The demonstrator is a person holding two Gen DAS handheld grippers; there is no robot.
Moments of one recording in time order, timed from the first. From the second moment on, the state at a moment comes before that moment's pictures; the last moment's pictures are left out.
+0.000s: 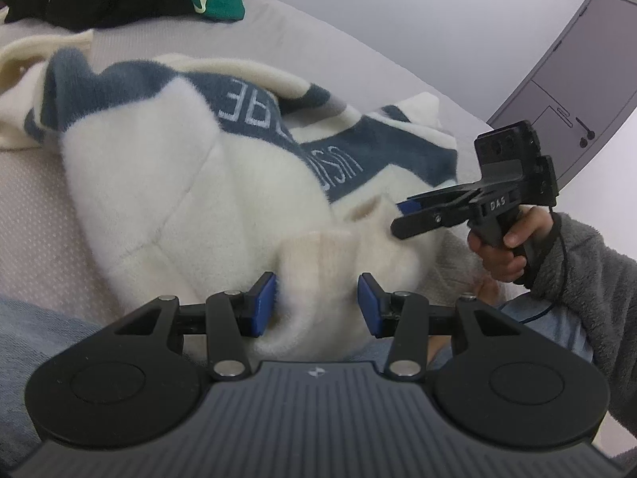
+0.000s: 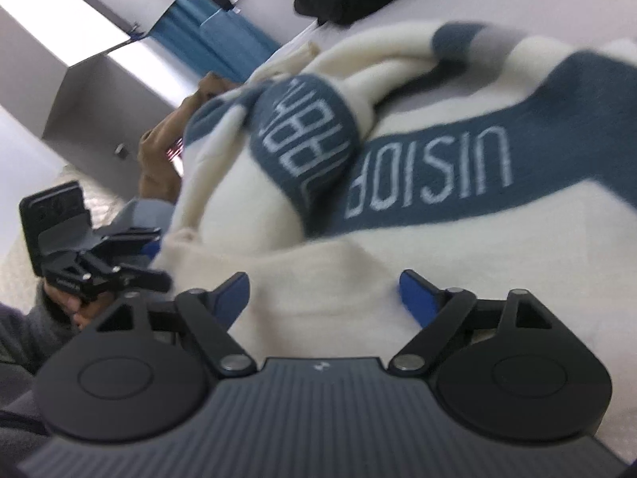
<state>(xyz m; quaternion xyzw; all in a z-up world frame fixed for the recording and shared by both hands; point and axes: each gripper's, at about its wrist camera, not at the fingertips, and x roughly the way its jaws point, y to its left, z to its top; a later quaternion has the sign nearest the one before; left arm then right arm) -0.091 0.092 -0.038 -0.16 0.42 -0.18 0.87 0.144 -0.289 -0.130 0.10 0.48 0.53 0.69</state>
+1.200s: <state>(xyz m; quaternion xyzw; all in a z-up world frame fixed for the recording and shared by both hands) -0.084 0.076 0.038 -0.14 0.24 -0.16 0.95 0.061 -0.290 -0.016 0.04 0.25 0.40 0.88</state>
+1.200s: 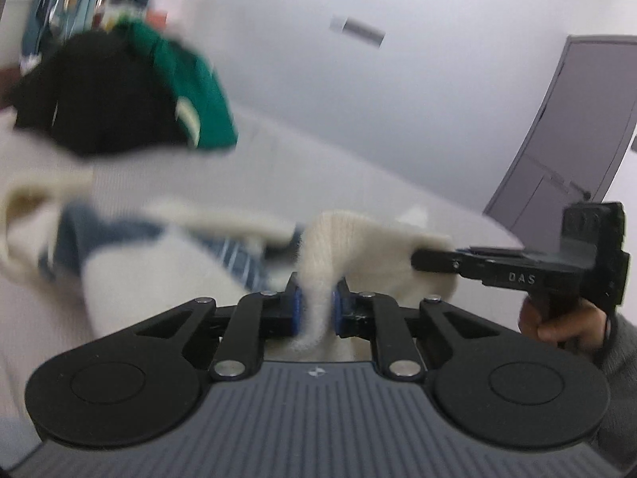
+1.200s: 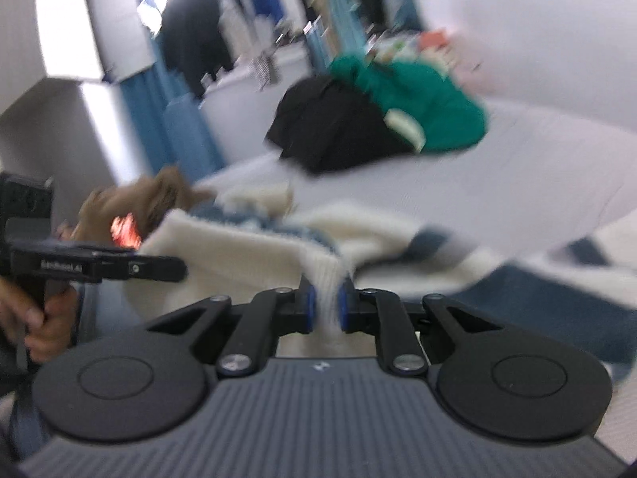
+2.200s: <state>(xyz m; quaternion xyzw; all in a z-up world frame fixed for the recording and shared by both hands) -0.106 0.044 0.470 -0.11 -0.10 -0.22 0.96 -0.020 -0.296 0.390 0.03 -0.11 0.22 0.97</state>
